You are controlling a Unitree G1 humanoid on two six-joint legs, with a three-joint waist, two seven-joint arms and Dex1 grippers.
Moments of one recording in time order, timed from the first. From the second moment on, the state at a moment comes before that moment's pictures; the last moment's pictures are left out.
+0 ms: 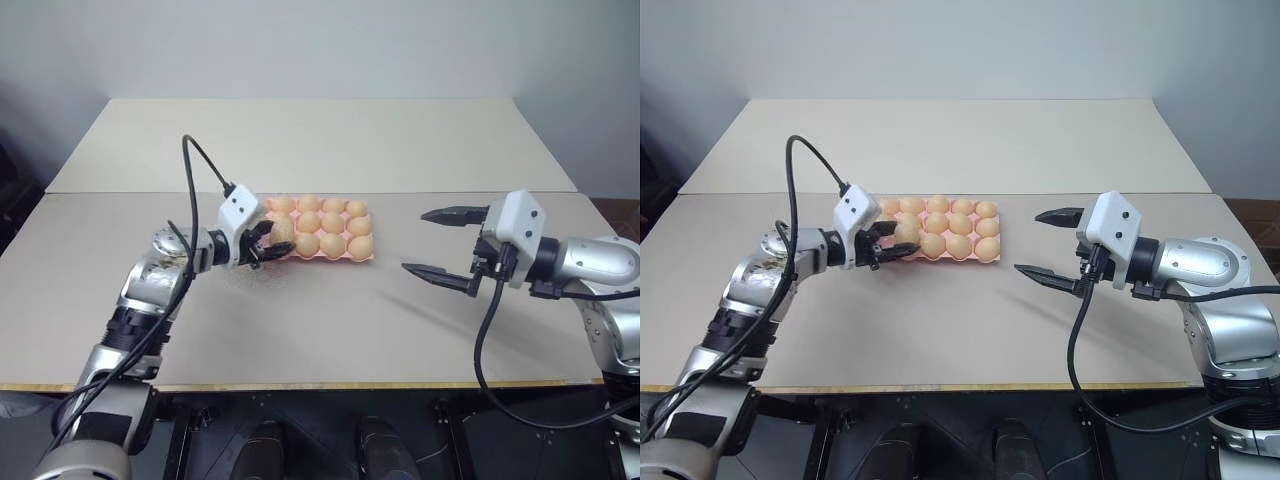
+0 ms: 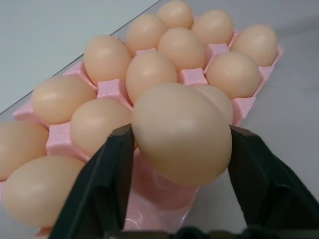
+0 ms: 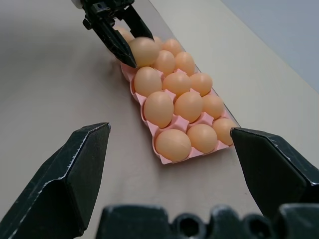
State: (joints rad) left arm -0.70 0.57 -0.14 0.17 -0.25 0.51 -0.86; right arm -0.38 -0.83 -0.12 -0.33 0.41 0.37 1.00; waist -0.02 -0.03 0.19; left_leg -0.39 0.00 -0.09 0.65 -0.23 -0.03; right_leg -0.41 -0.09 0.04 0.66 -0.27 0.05
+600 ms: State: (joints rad) left arm -0.44 0.89 0.23 0.02 -0.42 0.42 -1.10; right arm -0.38 -0.83 -0.13 -0.32 0.45 0.38 1.02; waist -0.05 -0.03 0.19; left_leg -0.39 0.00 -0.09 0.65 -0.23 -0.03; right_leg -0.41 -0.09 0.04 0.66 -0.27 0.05
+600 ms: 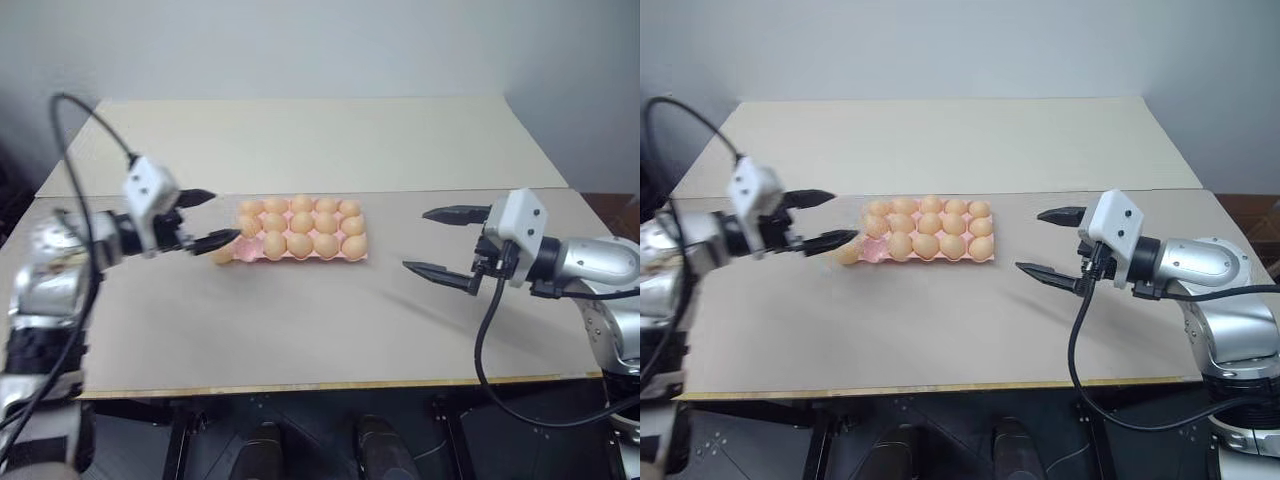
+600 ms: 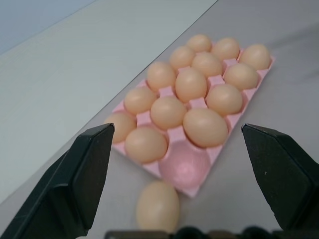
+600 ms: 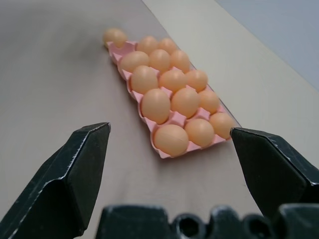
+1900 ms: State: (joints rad) left arm -0.61 0.63 0.07 0.46 -0.24 0.31 -0.82; right arm -0.32 -0.86 -0.14 -0.37 0.50 0.40 1.06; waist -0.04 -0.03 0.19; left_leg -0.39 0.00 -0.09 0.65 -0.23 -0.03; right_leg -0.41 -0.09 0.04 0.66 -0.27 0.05
